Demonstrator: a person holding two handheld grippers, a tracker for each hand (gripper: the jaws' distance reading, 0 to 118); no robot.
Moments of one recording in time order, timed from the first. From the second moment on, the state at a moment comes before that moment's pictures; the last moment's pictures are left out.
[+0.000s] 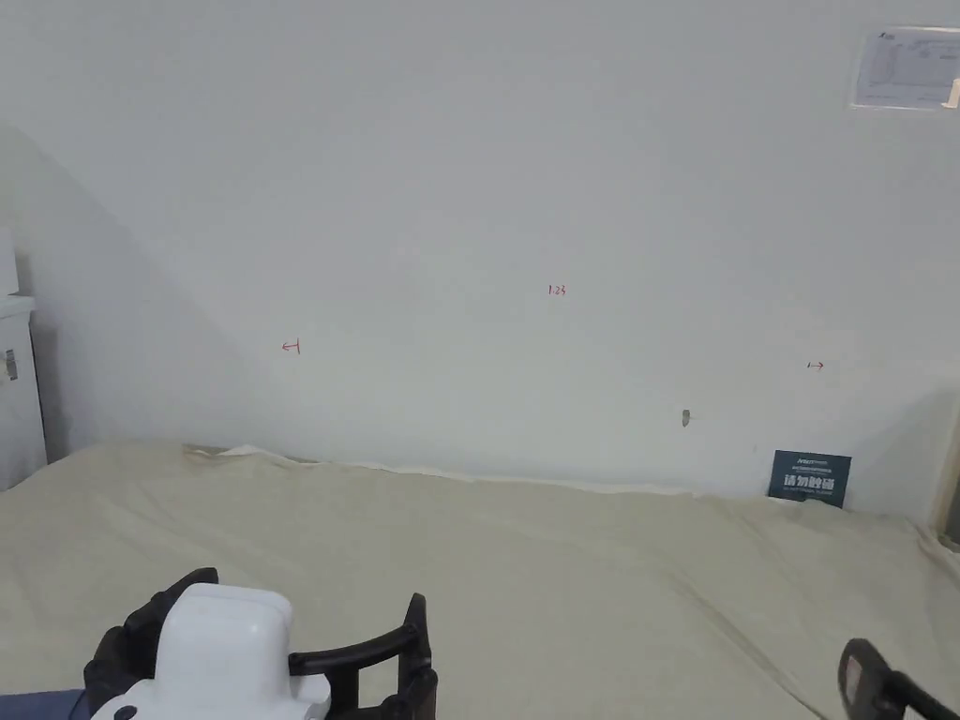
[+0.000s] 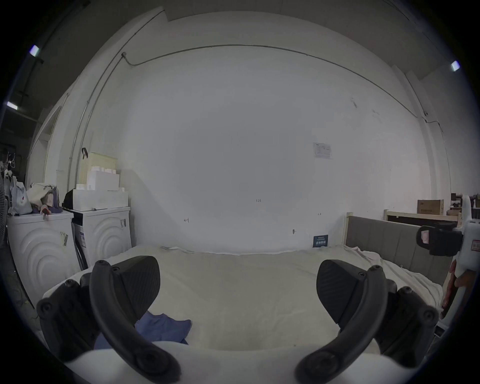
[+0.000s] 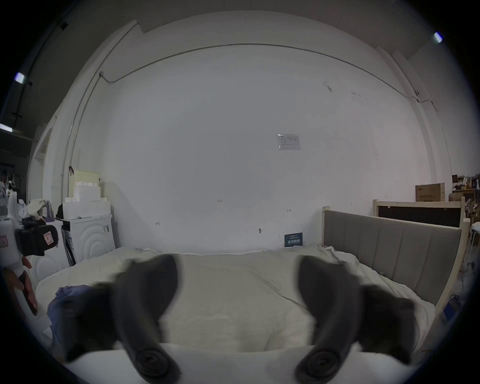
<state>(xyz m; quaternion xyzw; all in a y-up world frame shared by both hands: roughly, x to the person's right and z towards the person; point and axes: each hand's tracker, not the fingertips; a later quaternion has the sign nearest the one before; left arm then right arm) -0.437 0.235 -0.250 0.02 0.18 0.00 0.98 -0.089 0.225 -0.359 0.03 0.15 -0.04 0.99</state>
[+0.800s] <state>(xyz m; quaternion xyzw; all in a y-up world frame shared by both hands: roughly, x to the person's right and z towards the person) -0.462 0.216 -0.321 -0.16 0.19 0.09 0.96 -0.085 0.196 -0.406 -0.06 0.14 -0.05 0.99</state>
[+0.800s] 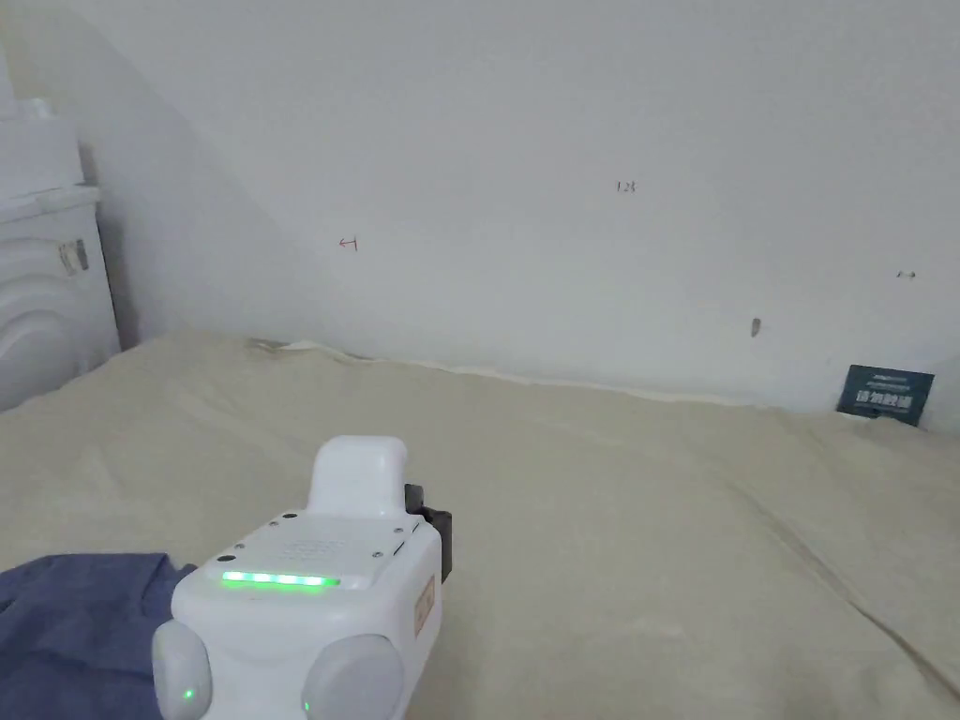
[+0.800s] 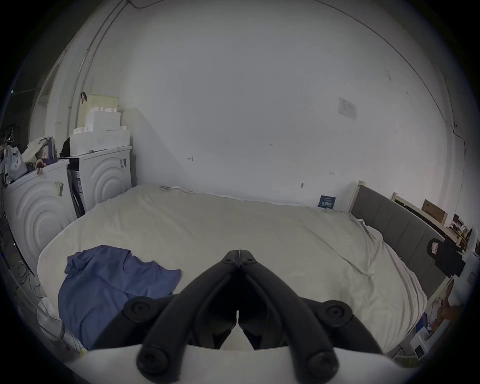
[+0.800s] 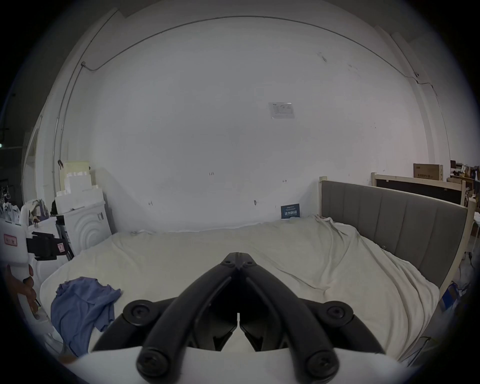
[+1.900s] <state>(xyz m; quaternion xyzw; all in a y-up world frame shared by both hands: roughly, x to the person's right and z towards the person) -0.546 0.068 -0.352 -0.35 0.14 0.03 0.93 -0.071 0.089 -0.475 -0.28 0.20 0.07 0.94</state>
